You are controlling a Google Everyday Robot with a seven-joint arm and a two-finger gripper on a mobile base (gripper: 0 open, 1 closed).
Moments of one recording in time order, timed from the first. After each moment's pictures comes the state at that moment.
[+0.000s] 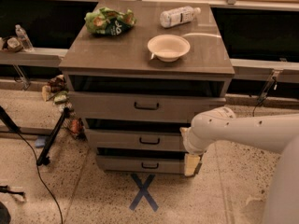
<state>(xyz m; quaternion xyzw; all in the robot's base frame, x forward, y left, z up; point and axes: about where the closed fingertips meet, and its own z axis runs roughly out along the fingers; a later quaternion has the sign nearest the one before) 0.558 -0.146 0.518 -0.71 0.69 -0.02 0.15</state>
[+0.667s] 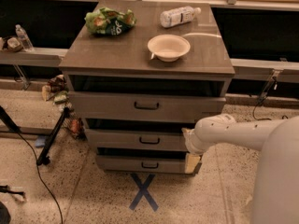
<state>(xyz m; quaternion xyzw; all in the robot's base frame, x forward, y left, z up) 0.589 -0.160 0.472 -0.70 0.69 -0.02 0.18</state>
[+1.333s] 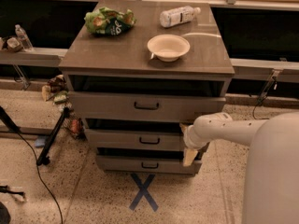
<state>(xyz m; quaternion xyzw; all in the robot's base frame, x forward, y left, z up) 0.629 -0.160 0.456 -0.71 0.68 -0.03 0.20</state>
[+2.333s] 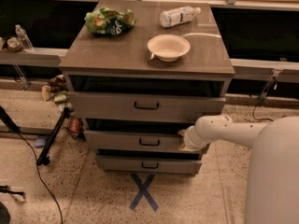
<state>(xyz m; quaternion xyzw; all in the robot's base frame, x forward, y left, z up) 0.633 -0.157 0.441 -0.70 0.69 -0.01 0.22</state>
